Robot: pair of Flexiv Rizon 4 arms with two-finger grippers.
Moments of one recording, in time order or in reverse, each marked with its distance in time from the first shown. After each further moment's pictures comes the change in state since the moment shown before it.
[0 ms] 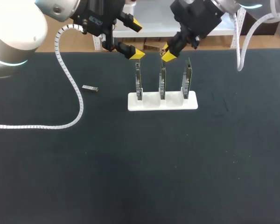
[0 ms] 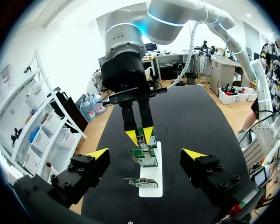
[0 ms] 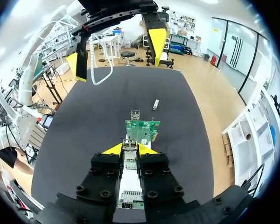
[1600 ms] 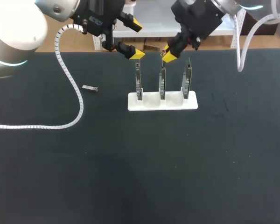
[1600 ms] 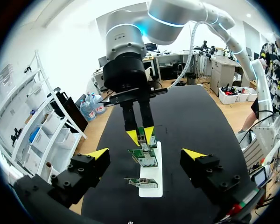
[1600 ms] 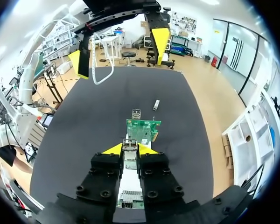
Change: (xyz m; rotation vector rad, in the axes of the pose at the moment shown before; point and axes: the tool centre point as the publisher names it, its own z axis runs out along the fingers) left arm 0.000 0.000 0.000 0.000 0.000 0.000; right arm 0.003 0.000 0.001 0.001 -0.003 -0.016
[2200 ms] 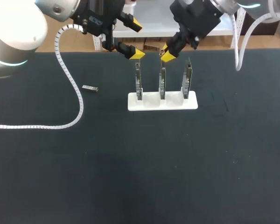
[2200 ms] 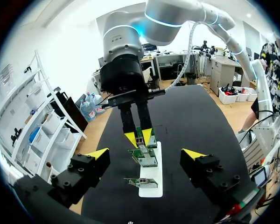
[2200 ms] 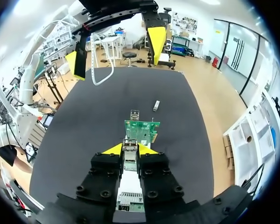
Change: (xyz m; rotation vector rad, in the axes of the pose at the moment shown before) left arm 0.000 0.000 0.000 0.000 0.000 0.000; right arm -0.001 -0.003 0.005 -0.014 -0.011 0.005
